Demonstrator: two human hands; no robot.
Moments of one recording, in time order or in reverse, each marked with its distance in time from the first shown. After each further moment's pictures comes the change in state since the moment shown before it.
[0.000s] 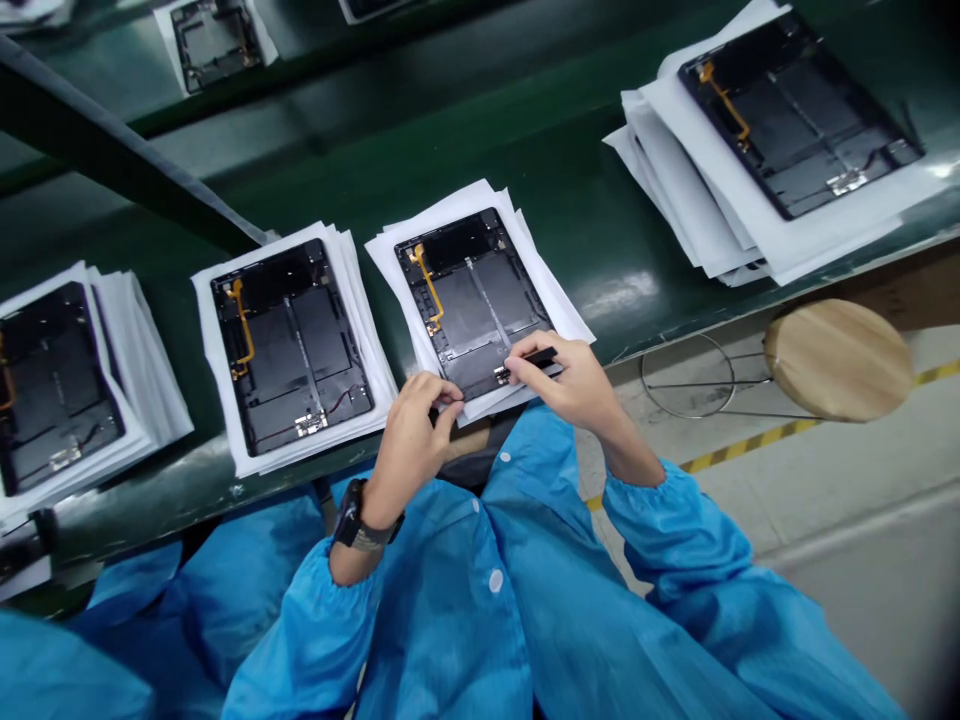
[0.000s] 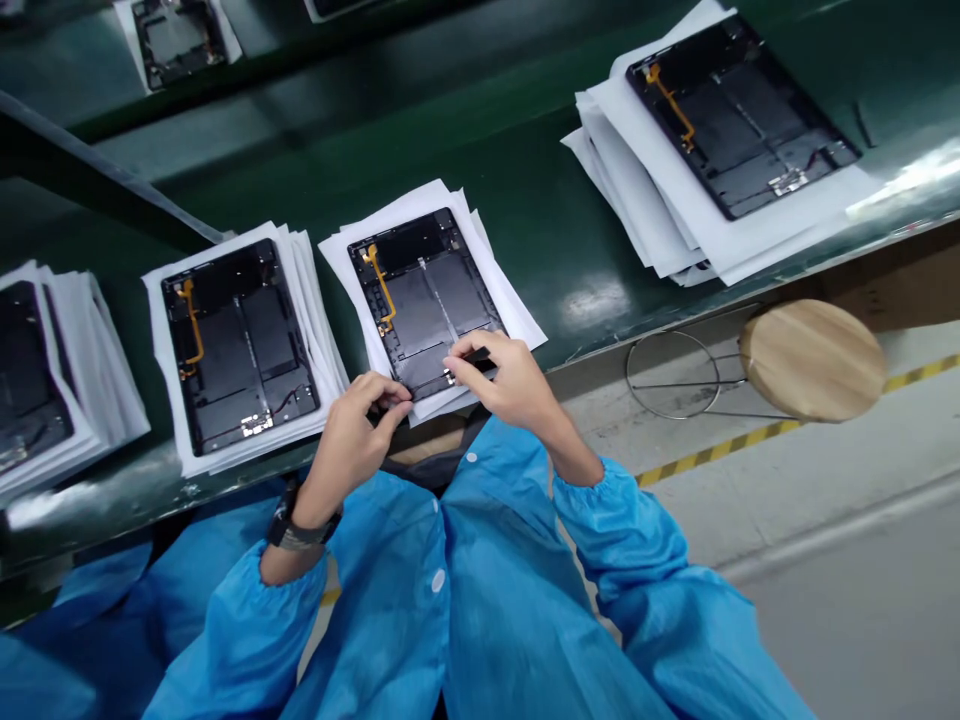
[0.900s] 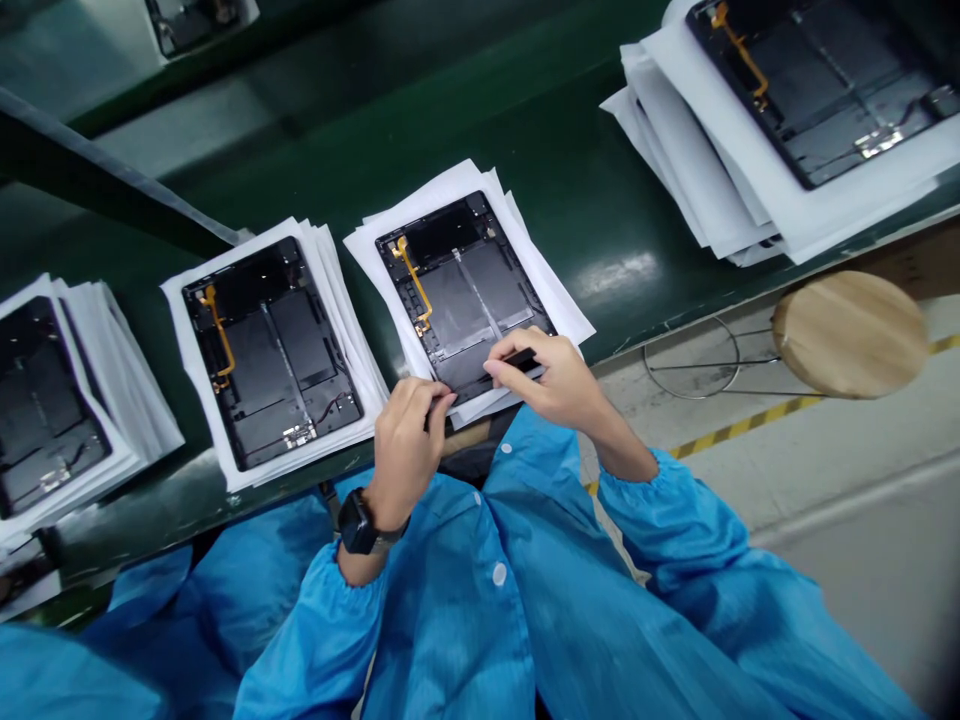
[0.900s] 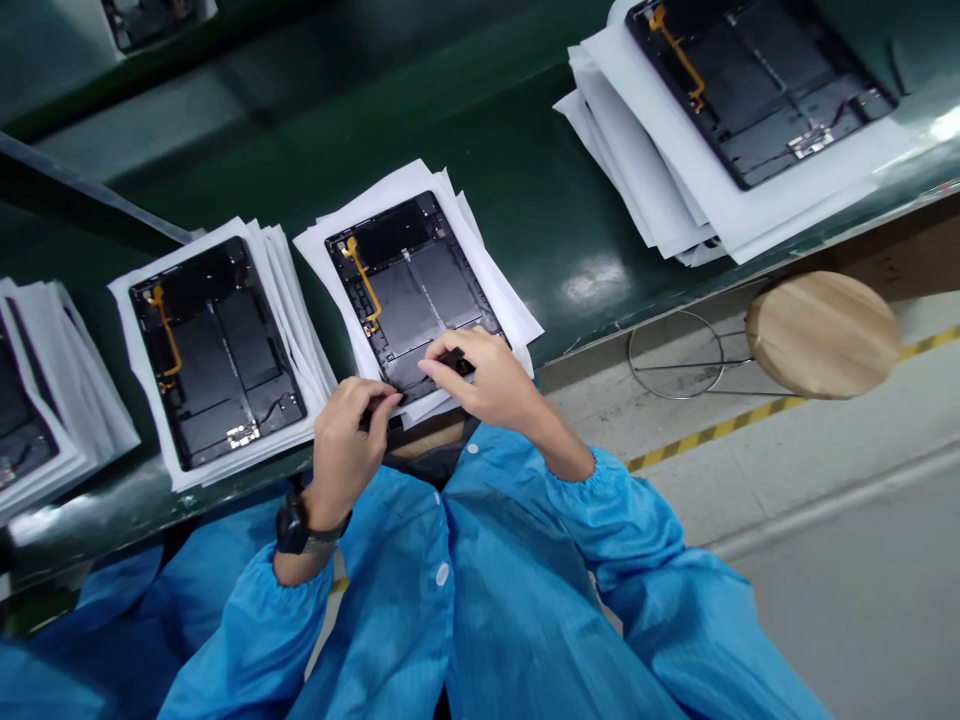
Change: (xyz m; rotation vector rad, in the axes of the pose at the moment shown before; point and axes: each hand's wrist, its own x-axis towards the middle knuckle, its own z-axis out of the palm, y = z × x) left_hand -0.003 -0.017 0.018 0.167 0.237 0.261; right_hand 0.006 0.004 0.010 -0.047 -0.038 -0.068
